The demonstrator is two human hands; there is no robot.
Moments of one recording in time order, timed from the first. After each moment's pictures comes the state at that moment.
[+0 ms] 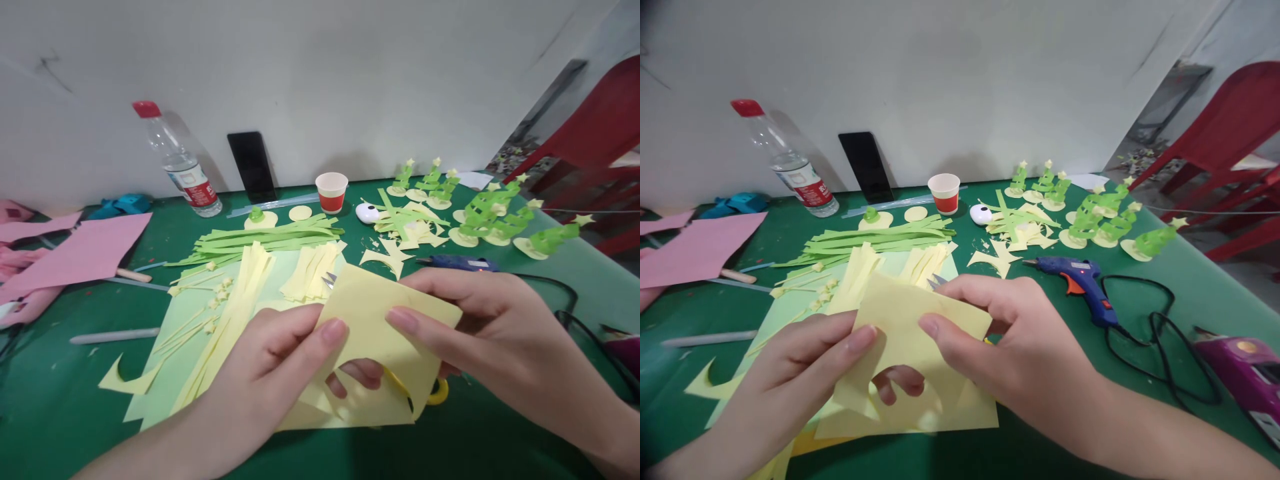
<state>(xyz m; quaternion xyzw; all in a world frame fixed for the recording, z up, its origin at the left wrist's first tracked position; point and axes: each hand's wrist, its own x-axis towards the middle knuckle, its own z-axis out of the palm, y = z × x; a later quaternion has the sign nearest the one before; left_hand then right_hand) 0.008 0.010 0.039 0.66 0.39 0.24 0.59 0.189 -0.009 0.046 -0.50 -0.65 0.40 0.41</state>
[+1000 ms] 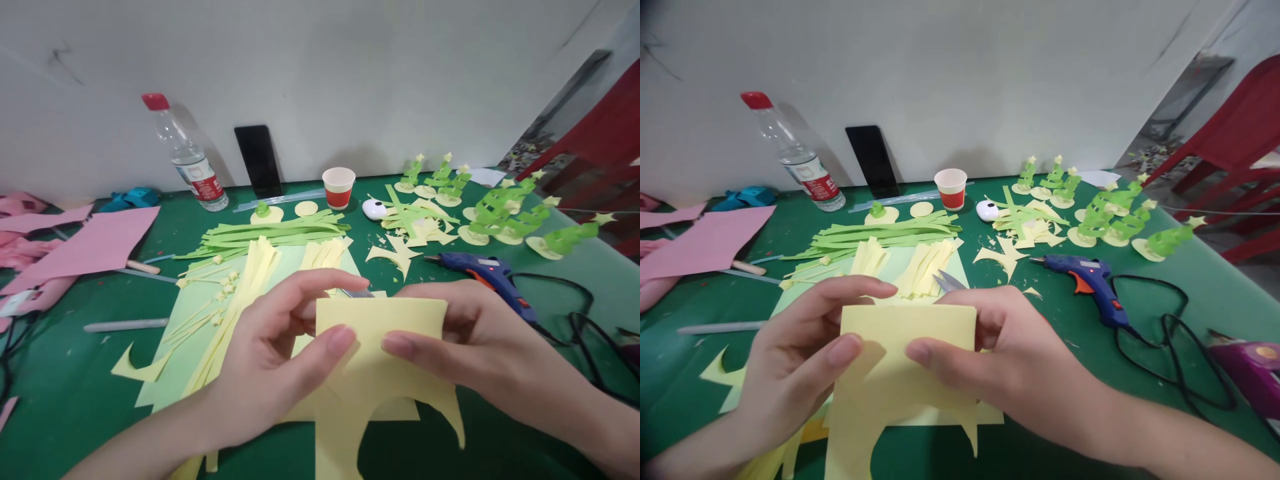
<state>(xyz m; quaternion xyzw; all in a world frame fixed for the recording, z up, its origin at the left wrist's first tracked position) 0.007 0.009 0.025 0.69 0.34 0.40 0.50 0.188 -0.012 0.035 -0.47 -0.52 0.65 0.30</state>
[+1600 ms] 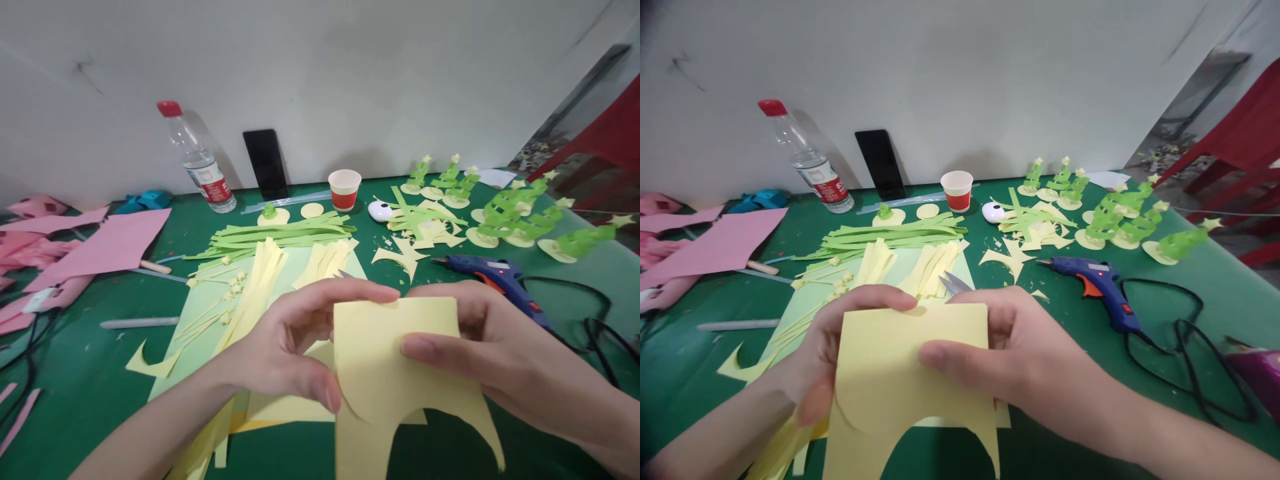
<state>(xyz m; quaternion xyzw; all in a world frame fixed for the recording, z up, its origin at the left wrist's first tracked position) -0.001 0.034 0.017 0.59 0.19 0.27 0.73 0.189 -0.010 0.039 -0.42 -0.47 0.71 0.31</state>
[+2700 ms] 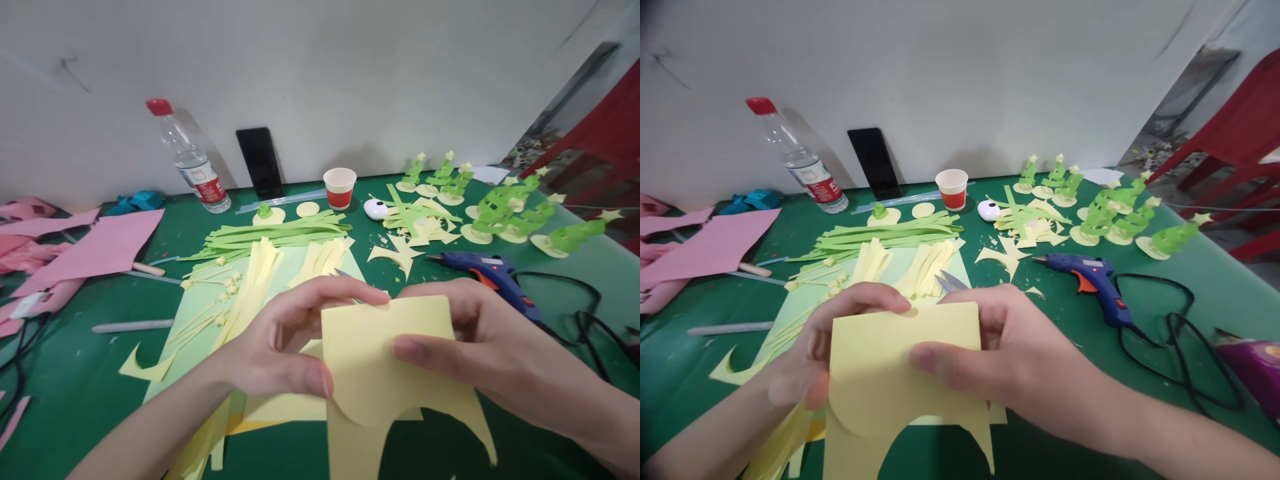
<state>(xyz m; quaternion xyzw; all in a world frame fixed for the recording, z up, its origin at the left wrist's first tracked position) 0.000 0.034 0.022 0.61 0.20 0.26 0.72 0.190 -0.013 0.041 -0.44 -0.45 0.71 0.30</state>
